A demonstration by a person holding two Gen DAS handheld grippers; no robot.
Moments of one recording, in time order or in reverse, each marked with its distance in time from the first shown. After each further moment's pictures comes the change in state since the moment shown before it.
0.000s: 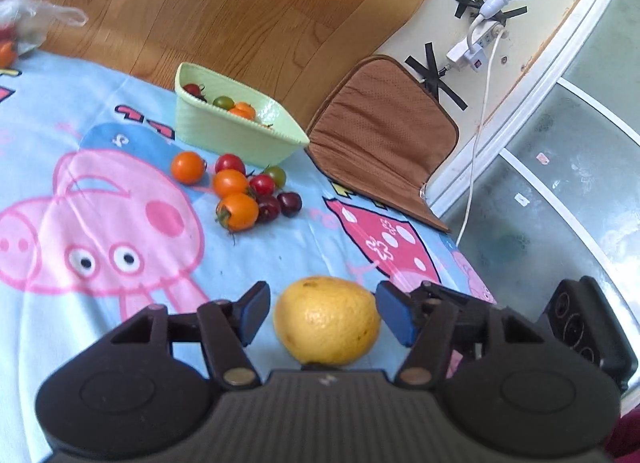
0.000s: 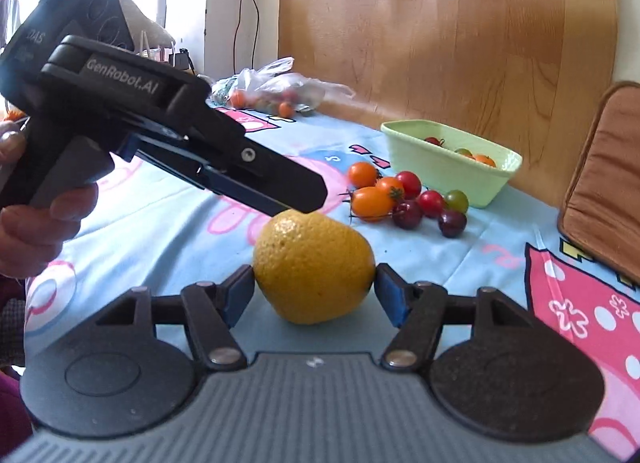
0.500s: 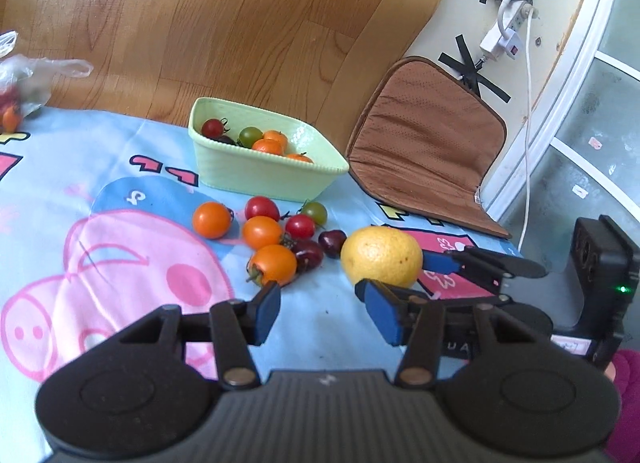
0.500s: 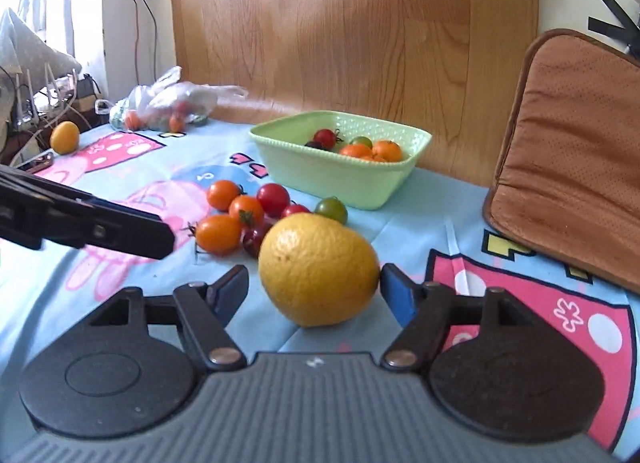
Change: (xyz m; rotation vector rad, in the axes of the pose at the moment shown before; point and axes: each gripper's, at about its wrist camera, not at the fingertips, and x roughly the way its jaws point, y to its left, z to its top) left arm 0.034 -0.011 0.026 0.114 -0.039 0.196; right arm 0.036 -0.087 0.022 0.150 0.030 -0.170
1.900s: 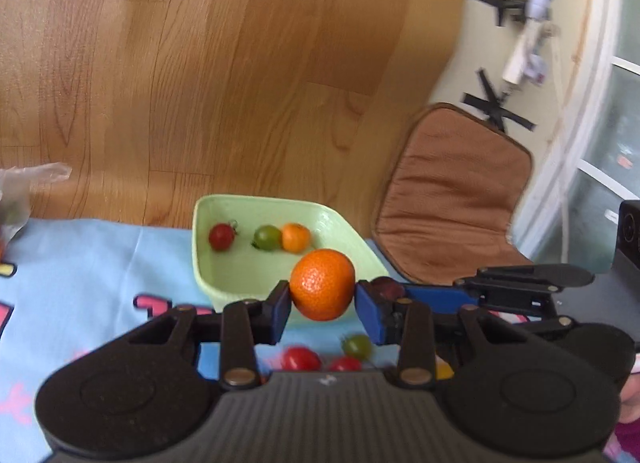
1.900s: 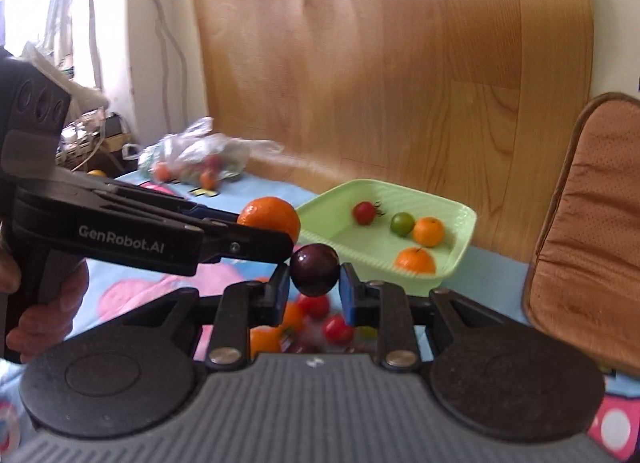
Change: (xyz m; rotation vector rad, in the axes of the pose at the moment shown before) left arm 0.057 0.018 0.107 0.115 -0.070 0.072; right arm 0.038 -0.011 0.087 0.027 -0.019 0.140
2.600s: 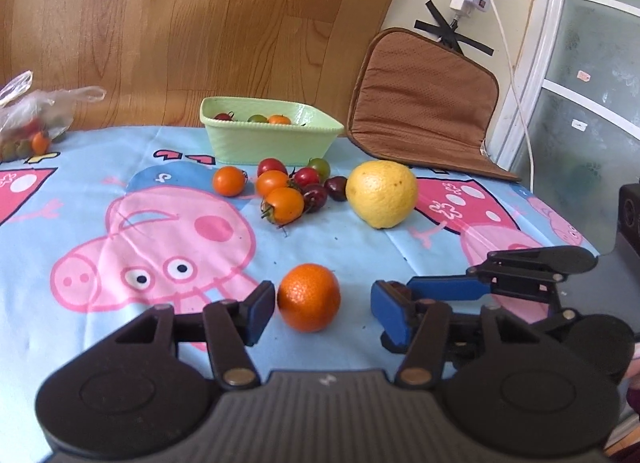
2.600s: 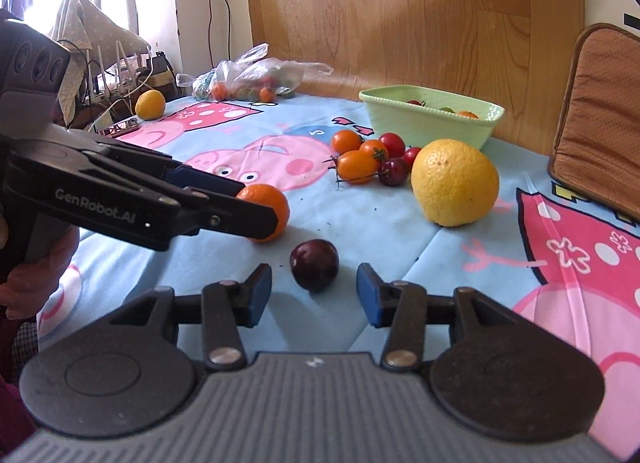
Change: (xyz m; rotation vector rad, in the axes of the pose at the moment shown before) left arm -0.102 -0.048 -0.145 0.060 0.077 0.028; right arm -0.081 0.083 -0.129 -0.057 0.060 0.041
